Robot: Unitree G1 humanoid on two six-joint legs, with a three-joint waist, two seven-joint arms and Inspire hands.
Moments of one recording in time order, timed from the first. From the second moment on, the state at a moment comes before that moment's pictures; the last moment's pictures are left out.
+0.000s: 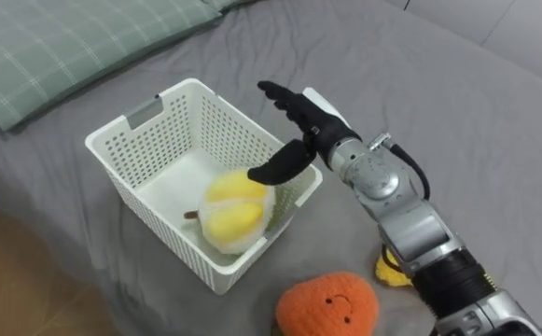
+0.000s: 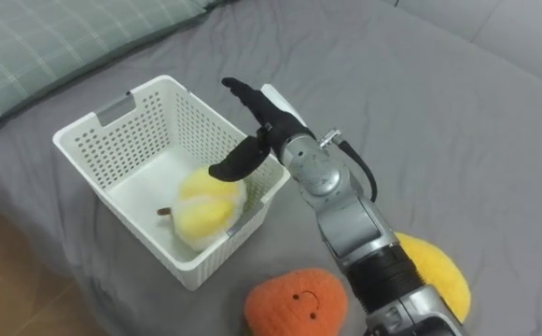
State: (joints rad) left arm 0.13 0.18 0.12 0.97 0.28 0.22 0.18; right arm -0.49 -0.20 0.37 0.31 -0.16 0.25 0.14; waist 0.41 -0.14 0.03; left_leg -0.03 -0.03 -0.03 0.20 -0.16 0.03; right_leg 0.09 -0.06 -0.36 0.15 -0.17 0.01
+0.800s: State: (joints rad) left arm 0.14 0.18 0.15 0.96 0.27 0.20 0.21; right arm -0.34 -0.30 0.18 0.33 -0.13 0.20 0.00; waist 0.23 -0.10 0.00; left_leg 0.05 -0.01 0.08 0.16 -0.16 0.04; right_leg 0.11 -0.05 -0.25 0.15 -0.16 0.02
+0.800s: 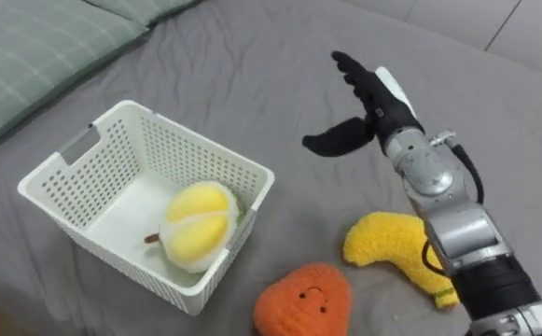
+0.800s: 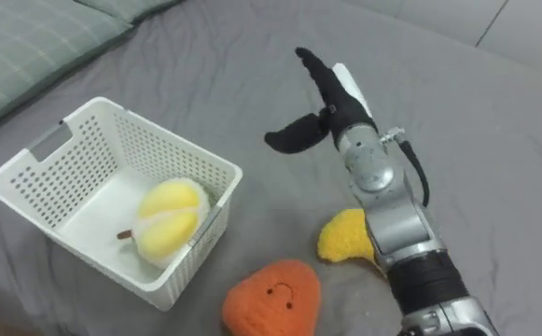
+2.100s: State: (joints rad) left arm -0.02 0.24 -0.06 1.10 0.03 0.10 0.20; right arm -0.57 -0.40 0.22 1.25 -0.13 0.08 -0.20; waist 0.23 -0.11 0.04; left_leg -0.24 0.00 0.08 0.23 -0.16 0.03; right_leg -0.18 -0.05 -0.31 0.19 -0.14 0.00
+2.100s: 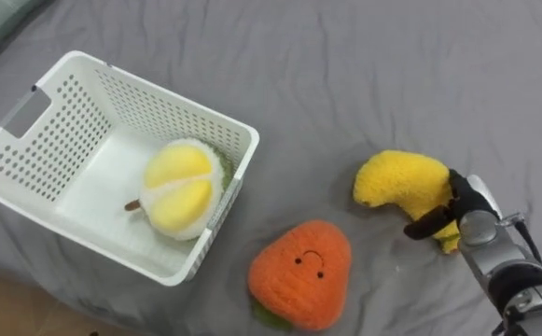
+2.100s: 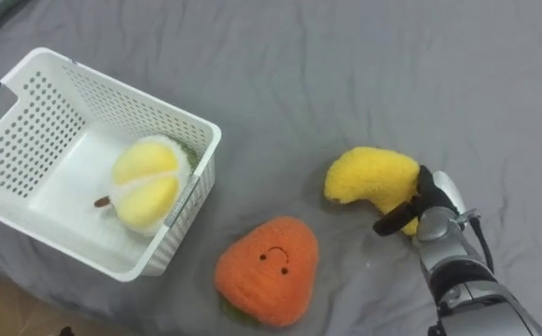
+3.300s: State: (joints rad) left arm 0.01 0.29 -0.09 1.13 0.03 0.10 0.17; right arm -0.54 -0.46 0.24 1.32 -0.11 0.06 -0.30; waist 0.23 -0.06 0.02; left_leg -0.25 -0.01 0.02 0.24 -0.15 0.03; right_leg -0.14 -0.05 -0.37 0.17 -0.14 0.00
